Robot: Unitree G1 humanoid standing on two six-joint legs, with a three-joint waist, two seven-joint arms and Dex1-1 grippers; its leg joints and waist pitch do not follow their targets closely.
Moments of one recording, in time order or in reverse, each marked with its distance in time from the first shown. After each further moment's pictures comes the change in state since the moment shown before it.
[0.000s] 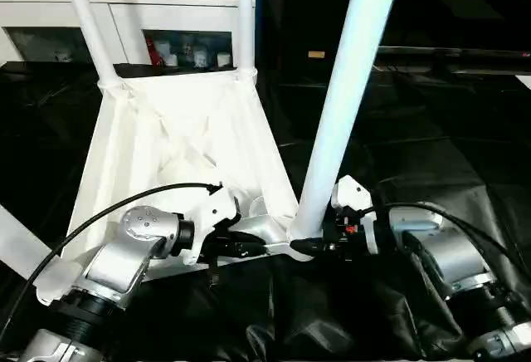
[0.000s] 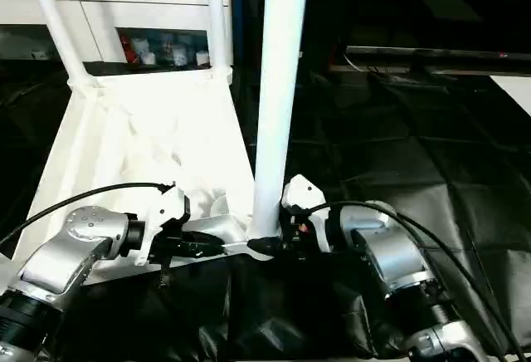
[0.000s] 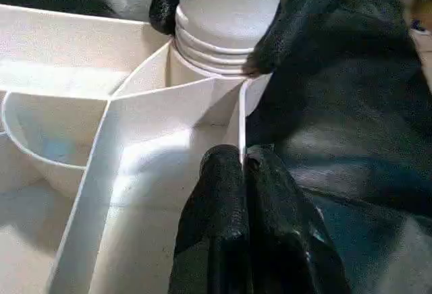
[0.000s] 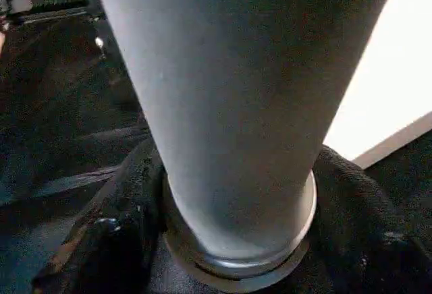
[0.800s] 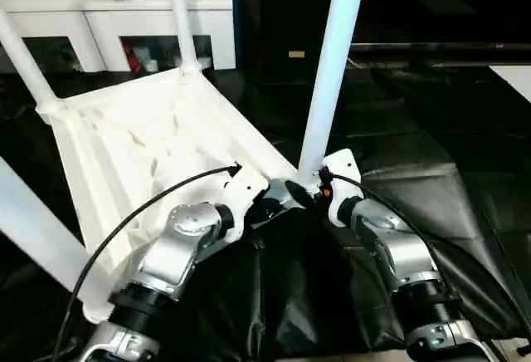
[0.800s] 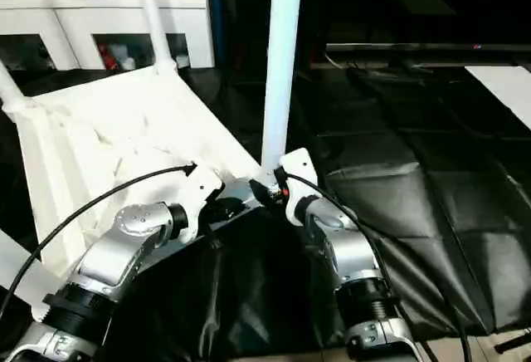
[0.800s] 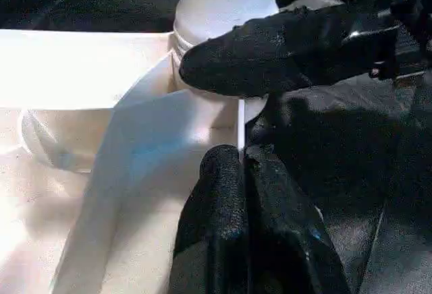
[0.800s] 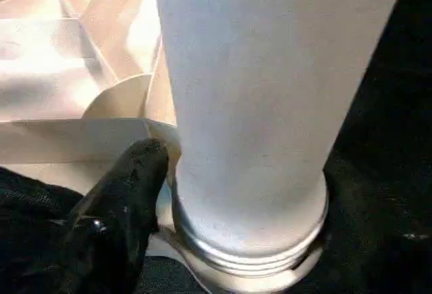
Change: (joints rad) left arm -0.062 -0.245 0.037 0.076 0.139 0.068 0.416; right arm -0.058 0.296 -0.169 0.111 -0.100 0.060 -0.613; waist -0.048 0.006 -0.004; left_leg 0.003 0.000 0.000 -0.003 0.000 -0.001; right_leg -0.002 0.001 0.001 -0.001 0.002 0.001
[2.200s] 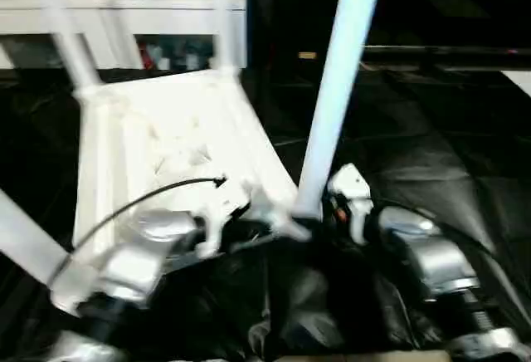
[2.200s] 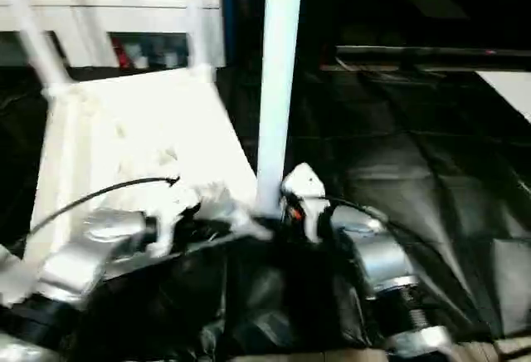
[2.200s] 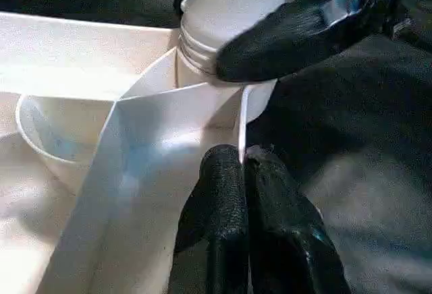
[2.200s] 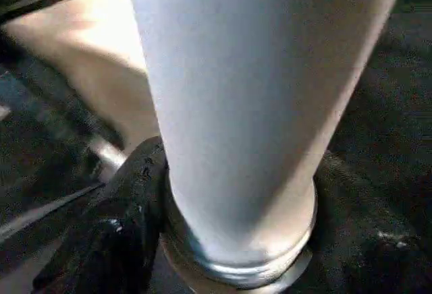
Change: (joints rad) left arm 0.046 0.081 0.001 -0.045 -0.065 -0.012 -0.137; right arm 0.049 -0.131 0.061 -0.047 0.029 -0.043 0.244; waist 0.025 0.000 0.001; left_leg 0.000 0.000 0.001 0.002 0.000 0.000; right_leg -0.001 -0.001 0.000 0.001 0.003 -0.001
